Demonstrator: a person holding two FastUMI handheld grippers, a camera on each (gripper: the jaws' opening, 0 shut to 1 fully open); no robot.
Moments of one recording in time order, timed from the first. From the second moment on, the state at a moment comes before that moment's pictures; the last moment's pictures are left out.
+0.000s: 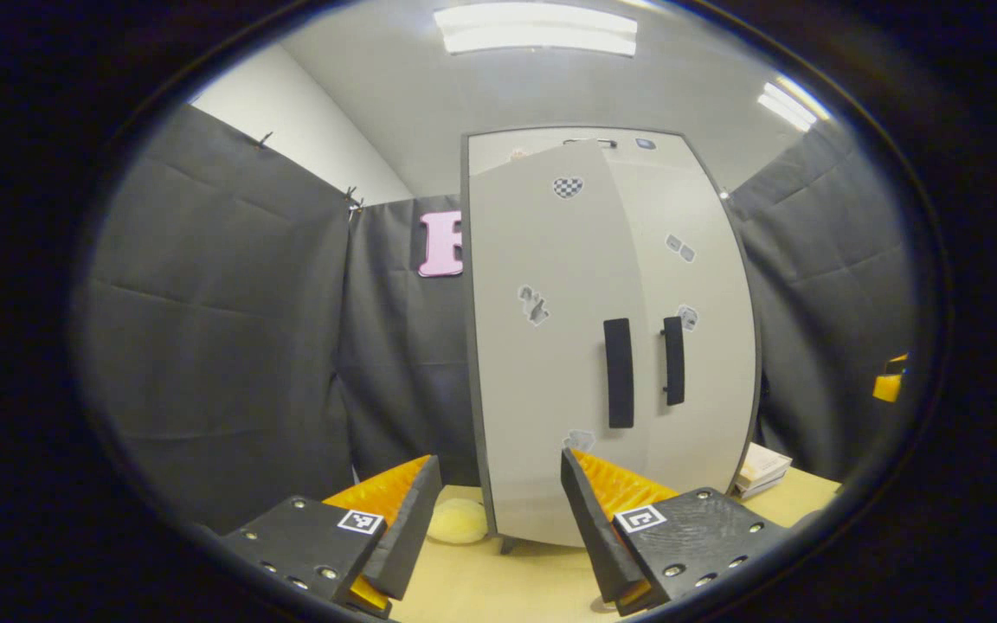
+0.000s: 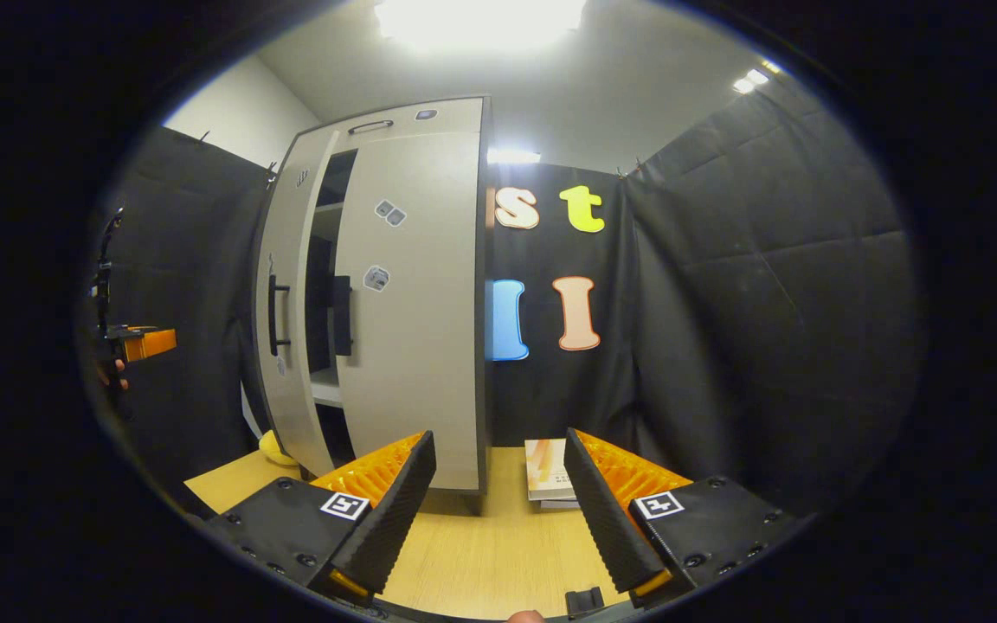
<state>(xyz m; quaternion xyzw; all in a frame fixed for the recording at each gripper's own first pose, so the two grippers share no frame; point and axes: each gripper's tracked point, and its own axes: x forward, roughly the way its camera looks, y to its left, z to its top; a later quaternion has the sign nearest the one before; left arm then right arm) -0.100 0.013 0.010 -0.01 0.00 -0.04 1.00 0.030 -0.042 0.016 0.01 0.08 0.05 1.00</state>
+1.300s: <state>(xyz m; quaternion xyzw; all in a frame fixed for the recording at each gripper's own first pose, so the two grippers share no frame) -0.196 0.117 -0.002 0.01 0.02 0.01 1.00 -0.041 -0.029 0.071 0.01 0.06 0.03 1.00</state>
